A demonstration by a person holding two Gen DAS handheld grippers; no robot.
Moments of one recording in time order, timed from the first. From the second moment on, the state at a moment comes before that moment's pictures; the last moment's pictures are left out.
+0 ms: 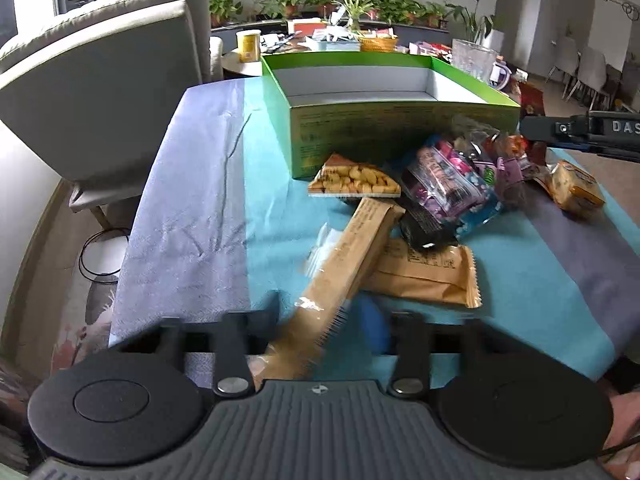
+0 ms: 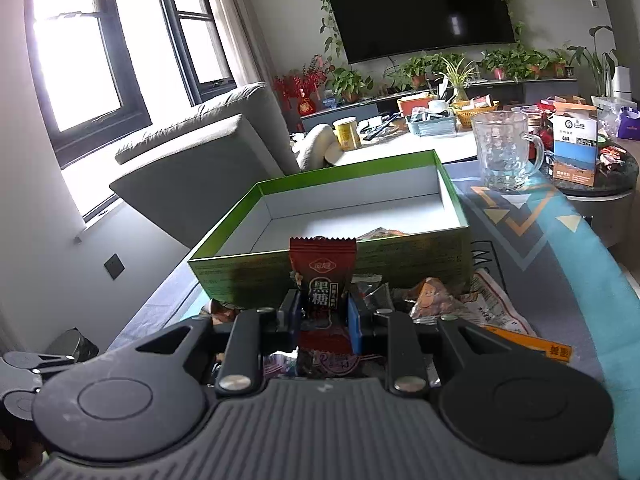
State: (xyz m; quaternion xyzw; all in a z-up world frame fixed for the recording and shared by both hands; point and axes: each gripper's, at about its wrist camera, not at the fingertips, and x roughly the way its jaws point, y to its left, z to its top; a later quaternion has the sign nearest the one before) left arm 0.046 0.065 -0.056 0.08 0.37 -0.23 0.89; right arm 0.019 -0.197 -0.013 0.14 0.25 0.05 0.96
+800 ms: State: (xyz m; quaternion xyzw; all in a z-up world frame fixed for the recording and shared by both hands) left arm 0.031 0.041 -0.024 0.10 0.34 -0.26 0.90; right arm 0.019 -0.199 -0.006 0.14 0.23 0.05 0.96
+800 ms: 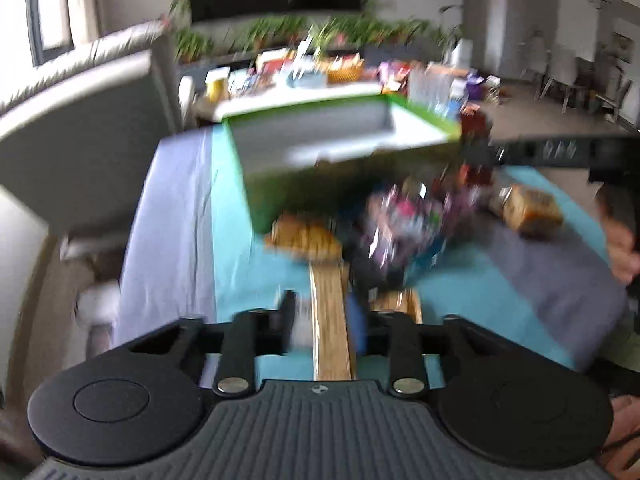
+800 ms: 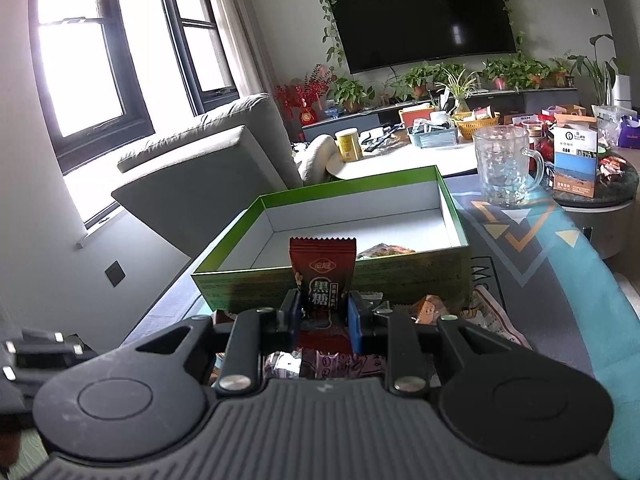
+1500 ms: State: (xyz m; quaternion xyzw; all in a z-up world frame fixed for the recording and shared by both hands) left arm 0.022 0.043 0.006 0.07 0.28 -0.28 0.92; right arm 0.021 -0.195 -0.002 0.13 0.23 0.05 0.96
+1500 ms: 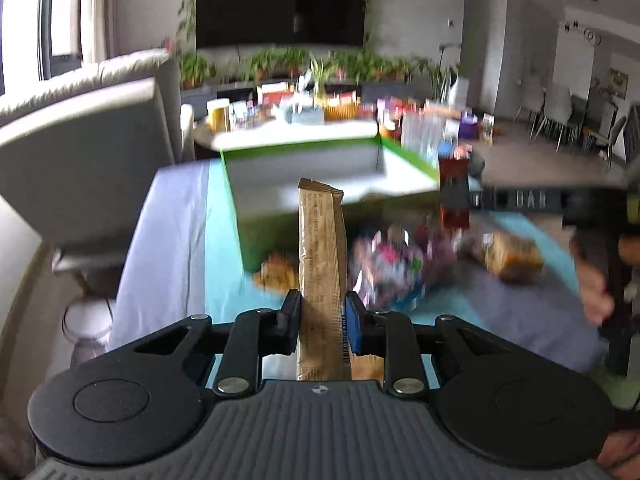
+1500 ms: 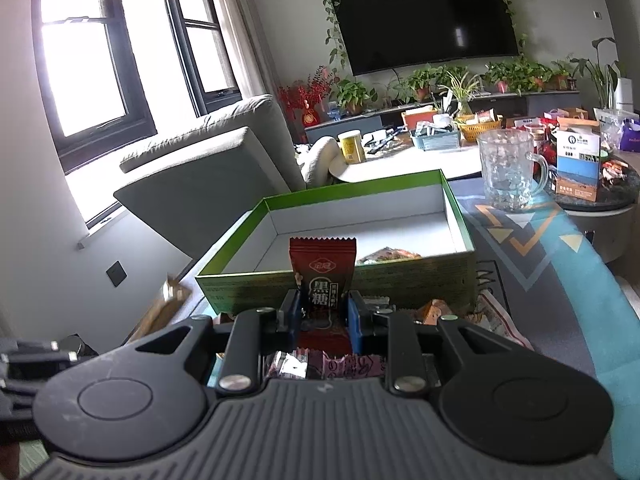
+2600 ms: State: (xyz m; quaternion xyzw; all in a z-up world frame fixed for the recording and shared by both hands) left arm 0.160 -0.047 0.024 0.04 0.24 -0.24 0.94; right arm 0.113 -0.224 0.011 0.16 0.20 0.02 0.97
